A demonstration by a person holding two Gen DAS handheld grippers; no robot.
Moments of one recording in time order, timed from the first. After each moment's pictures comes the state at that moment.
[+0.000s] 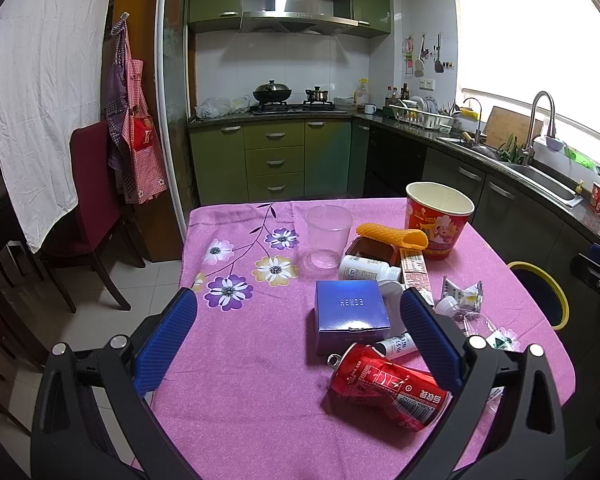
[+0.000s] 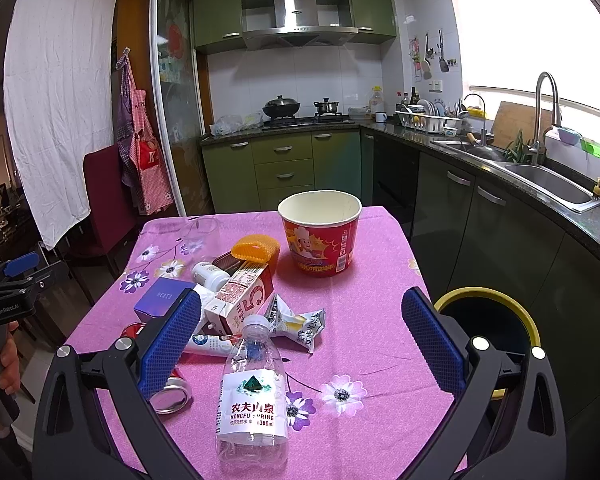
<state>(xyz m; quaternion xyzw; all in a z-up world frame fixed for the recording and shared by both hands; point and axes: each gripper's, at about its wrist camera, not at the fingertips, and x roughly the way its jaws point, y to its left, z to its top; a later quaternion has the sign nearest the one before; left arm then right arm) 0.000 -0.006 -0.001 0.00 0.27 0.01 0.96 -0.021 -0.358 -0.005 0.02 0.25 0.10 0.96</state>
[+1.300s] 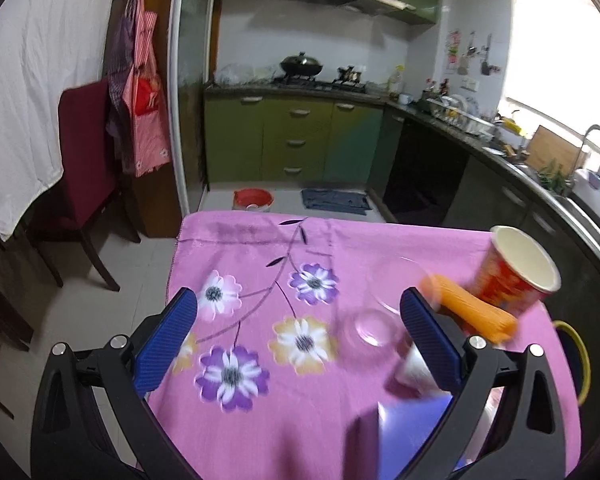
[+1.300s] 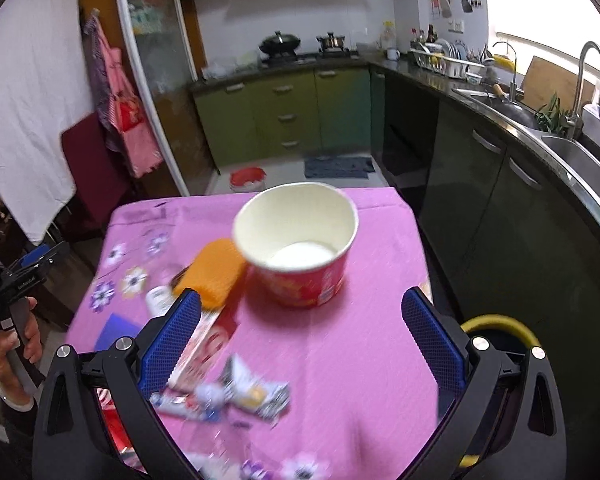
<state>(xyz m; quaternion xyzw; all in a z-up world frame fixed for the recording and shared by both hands) 0.189 0.053 -0.022 -0.06 0.32 0.04 0.95 0.173 -0.380 0.014 0.01 0.38 0.11 0.92</state>
